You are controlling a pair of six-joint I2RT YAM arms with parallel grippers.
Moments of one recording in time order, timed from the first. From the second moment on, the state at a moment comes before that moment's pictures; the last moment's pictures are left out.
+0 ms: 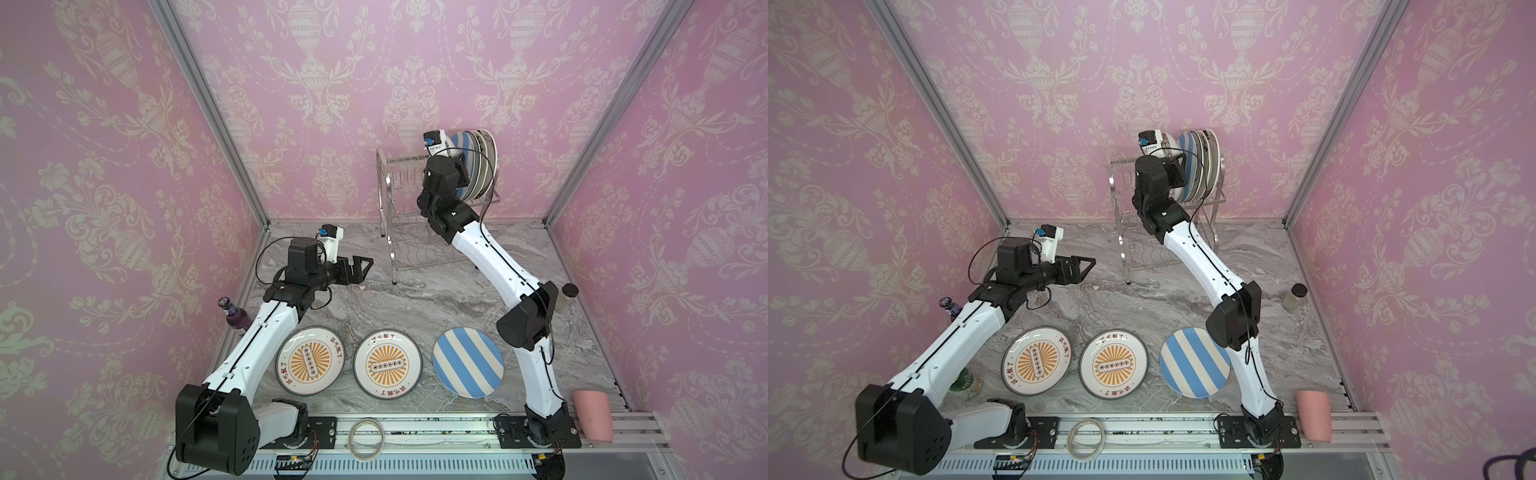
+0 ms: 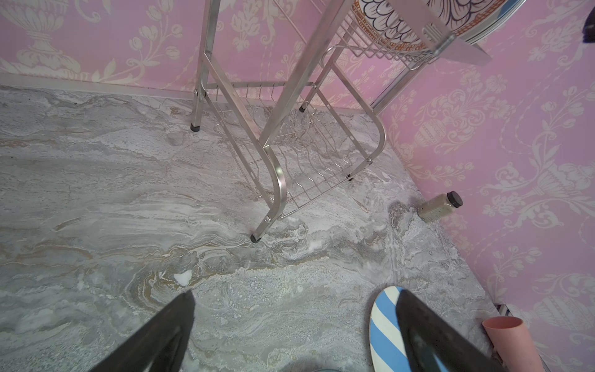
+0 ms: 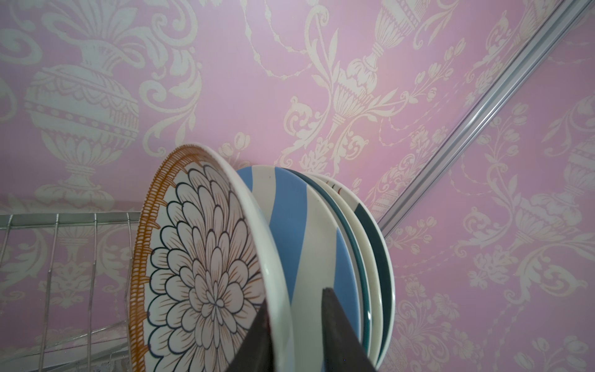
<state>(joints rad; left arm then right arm) -0.17 1.24 0.98 -0.23 0.49 -0.31 0.57 2.19 2.39 -0.05 1.10 -0.60</state>
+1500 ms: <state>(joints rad) -0.46 1.32 1.01 -0.27 0.34 -0.25 0.56 0.69 0.99 -0.99 0.56 0.47</state>
